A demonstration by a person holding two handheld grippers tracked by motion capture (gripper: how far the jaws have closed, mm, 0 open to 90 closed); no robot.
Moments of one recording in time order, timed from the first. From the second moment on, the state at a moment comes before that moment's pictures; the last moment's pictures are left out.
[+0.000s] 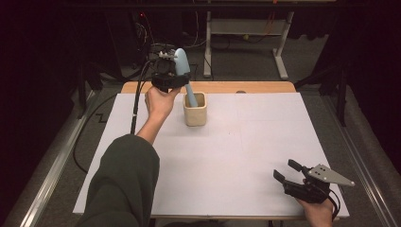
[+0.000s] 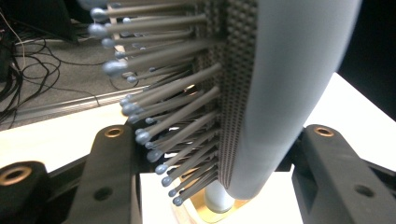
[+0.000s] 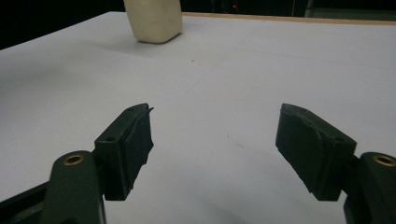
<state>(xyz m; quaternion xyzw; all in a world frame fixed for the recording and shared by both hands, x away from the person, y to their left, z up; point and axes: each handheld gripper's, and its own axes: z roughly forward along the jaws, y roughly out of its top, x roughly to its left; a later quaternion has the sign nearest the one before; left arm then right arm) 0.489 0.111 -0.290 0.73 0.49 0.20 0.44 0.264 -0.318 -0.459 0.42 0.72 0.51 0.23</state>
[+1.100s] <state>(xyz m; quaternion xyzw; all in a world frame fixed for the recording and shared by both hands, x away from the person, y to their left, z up) 0.493 0.109 -0.316 0.73 0.50 0.18 0.43 0.264 -0.318 -0.459 0.42 0.72 0.51 0.23</state>
